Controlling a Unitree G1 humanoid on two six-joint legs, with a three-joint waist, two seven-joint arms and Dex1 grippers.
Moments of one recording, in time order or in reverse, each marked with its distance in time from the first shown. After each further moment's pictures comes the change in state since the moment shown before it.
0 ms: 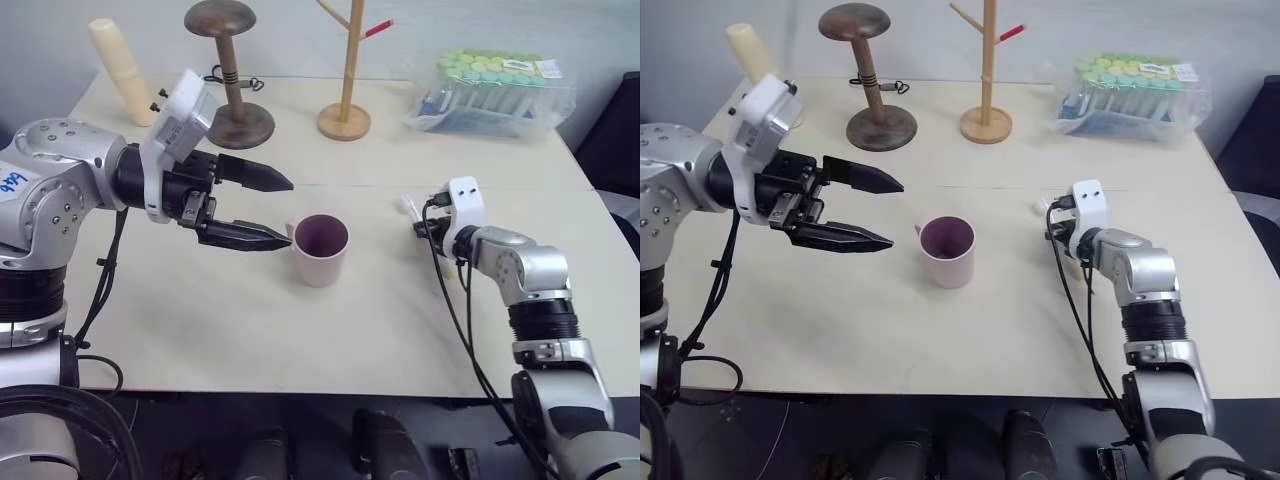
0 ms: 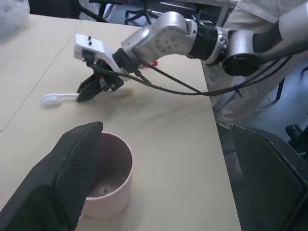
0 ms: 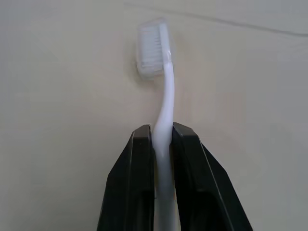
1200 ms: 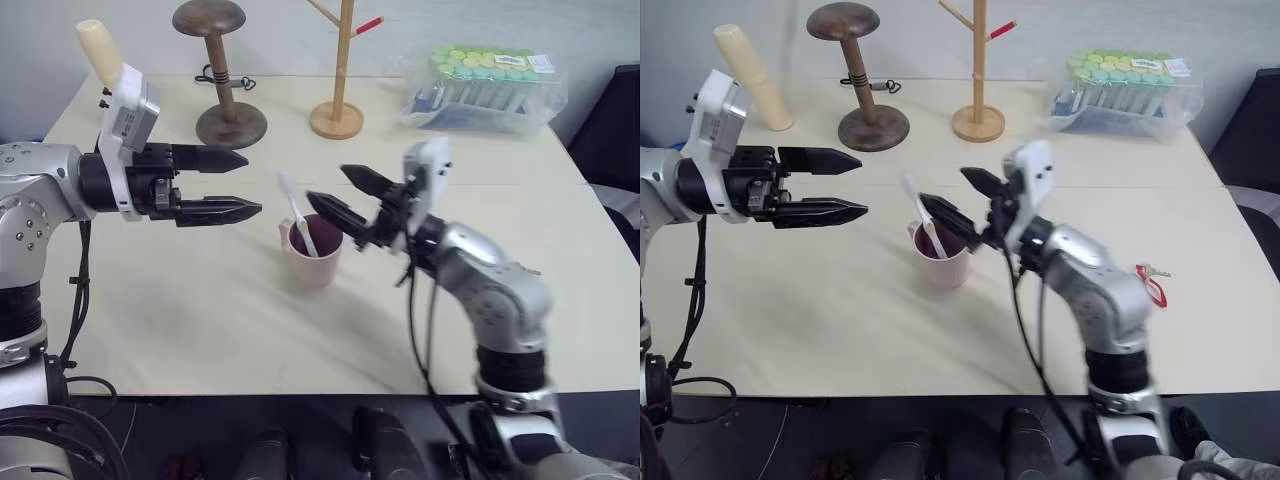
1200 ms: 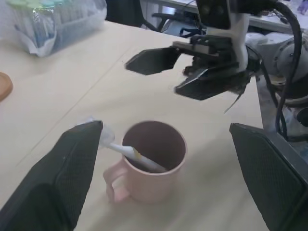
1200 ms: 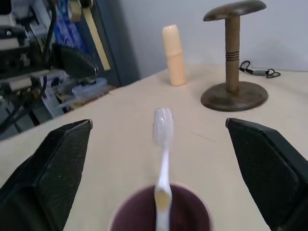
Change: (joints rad) left arm 0.088 0.016 0.134 0.028 -0.012 -0.015 0.134; right arm 0.135 0.021 0.073 -0.586 0.324 0.017 0.145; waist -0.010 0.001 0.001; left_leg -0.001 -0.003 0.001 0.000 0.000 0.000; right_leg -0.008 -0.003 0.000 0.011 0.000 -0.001
